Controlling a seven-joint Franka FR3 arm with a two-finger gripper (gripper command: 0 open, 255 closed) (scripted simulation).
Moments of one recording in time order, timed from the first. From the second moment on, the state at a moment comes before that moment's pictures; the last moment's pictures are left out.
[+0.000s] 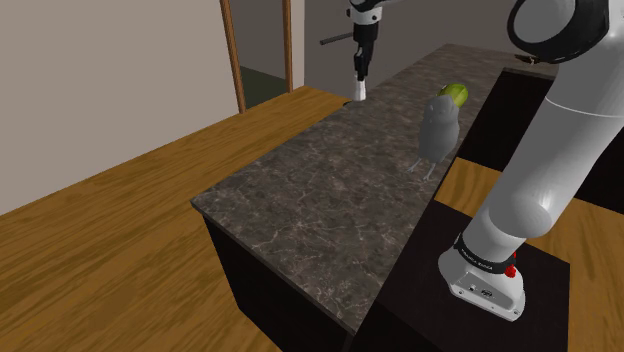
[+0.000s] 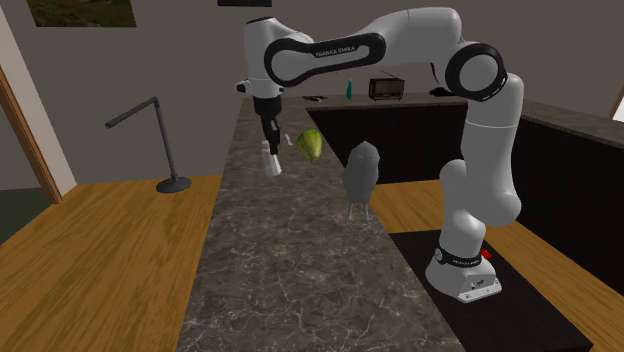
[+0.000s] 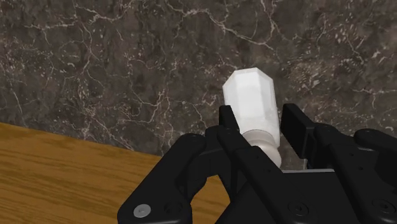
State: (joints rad) arm -0.05 0.06 -0.26 -1.65 -0.12 1.73 -0.53
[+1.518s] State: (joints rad) arm -0.30 0.03 -0.52 -1.71 -0.10 1.81 -1.04
